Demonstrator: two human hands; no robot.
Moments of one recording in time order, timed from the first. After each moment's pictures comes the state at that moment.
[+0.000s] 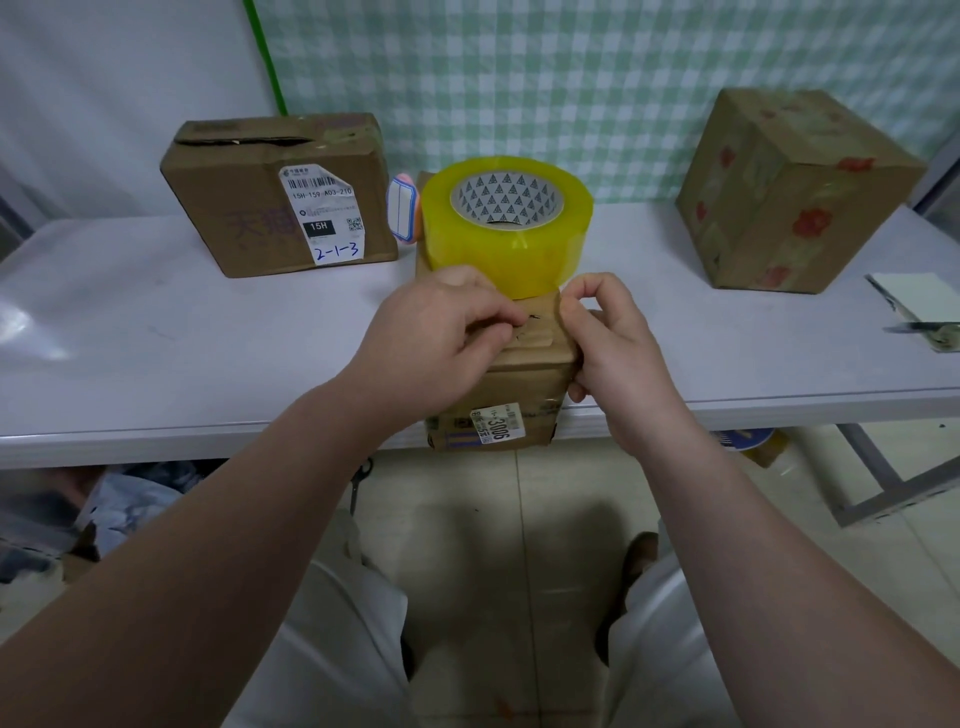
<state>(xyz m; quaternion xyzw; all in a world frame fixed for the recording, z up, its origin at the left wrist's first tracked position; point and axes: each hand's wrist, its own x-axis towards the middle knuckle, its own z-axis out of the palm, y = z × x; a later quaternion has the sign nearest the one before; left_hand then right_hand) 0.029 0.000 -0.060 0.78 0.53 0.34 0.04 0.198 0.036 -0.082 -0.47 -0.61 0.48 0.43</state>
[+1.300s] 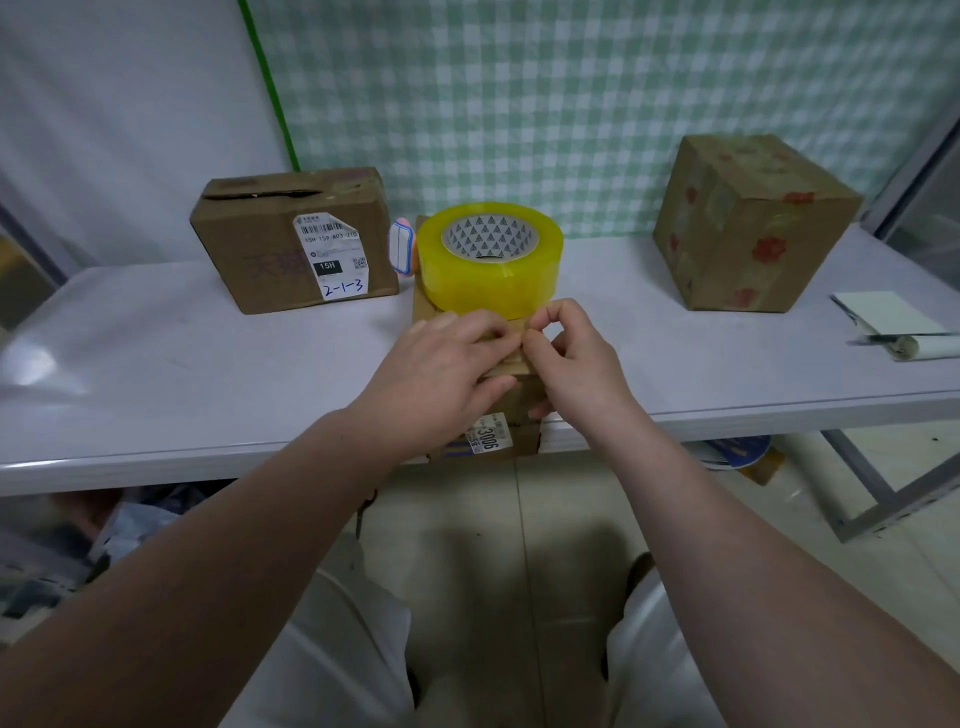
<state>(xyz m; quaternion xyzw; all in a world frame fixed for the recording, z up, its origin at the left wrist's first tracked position) 0.036 -0.010 -0.065 0.83 0.53 0.16 -0.08 0.193 0.024 -0.072 -0.50 -0.64 0.44 0.39</state>
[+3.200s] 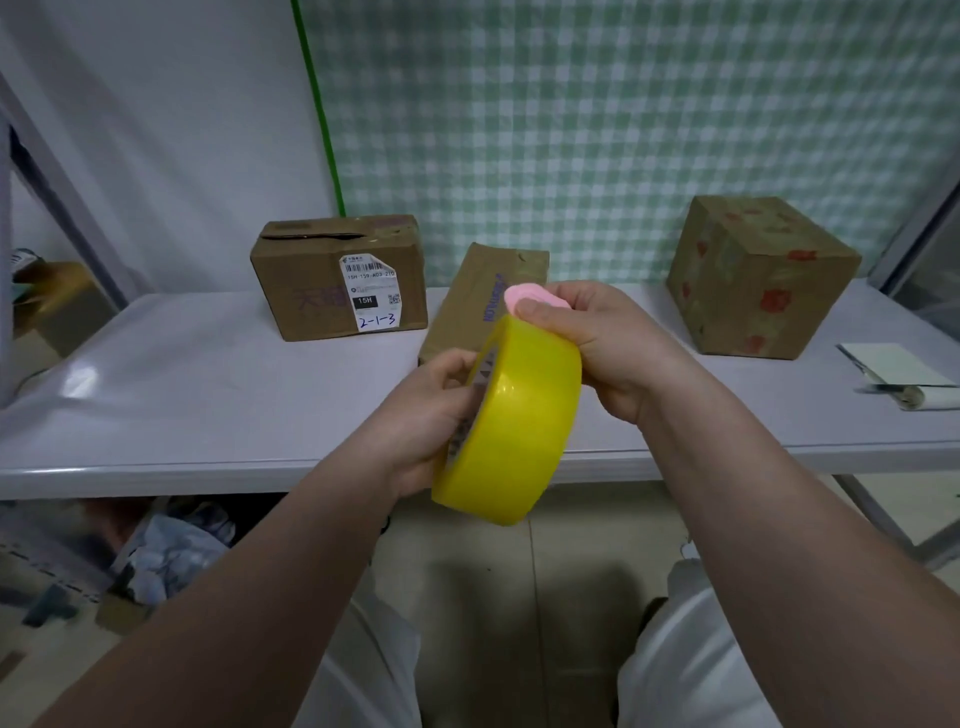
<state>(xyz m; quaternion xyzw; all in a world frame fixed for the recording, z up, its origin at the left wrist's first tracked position) 0.037 -0.056 -0.039 0.45 0.51 0.49 0.55 0.185 0.010 0.008 -0.38 -0.60 0.60 0.36</state>
